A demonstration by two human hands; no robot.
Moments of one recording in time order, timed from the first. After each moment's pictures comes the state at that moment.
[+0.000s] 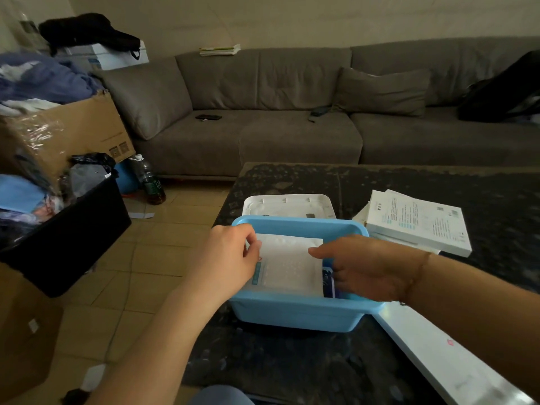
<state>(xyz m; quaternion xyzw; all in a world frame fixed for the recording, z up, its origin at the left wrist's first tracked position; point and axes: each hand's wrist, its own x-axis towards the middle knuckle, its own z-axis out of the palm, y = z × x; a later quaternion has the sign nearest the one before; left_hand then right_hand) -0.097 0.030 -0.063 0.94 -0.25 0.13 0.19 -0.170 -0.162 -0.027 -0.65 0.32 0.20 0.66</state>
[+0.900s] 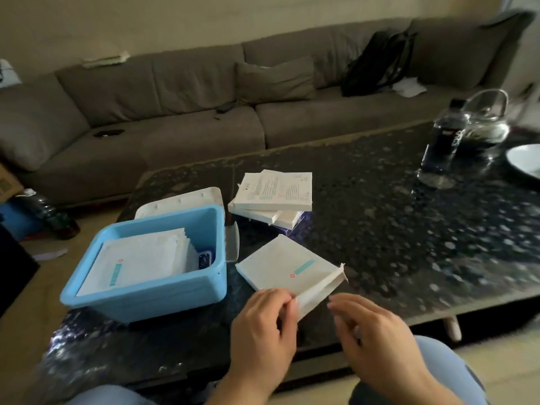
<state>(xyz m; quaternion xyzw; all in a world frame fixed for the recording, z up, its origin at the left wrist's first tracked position) -0.293 -0.140 -0.168 0.81 -0.42 0.13 0.38 -0.416 -0.282 -0.160 -0.92 0.20 -0.24 0.25</state>
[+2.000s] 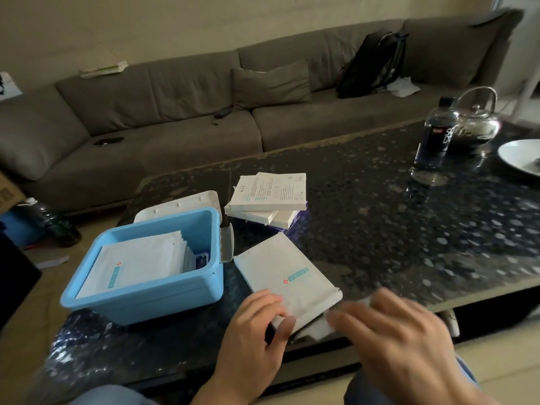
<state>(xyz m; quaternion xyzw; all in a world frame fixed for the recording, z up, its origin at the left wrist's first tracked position) -0.288 -0.123 -0.180 0.81 -0.46 0.05 0.37 -0.444 -0.285 -0.113 -0.94 0.00 -0.35 -0.04</state>
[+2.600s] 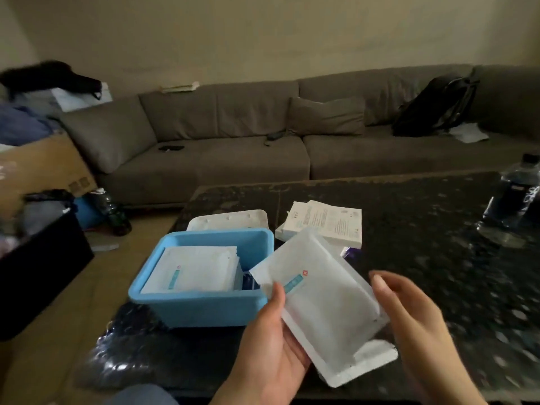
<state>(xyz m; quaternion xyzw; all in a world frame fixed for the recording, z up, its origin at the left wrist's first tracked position) -0.294 -0.120 -0.058 0.35 0.09 -0.40 0.84 -0.366 -0.268 -0.069 -0.67 0.27 -0.24 0.64</state>
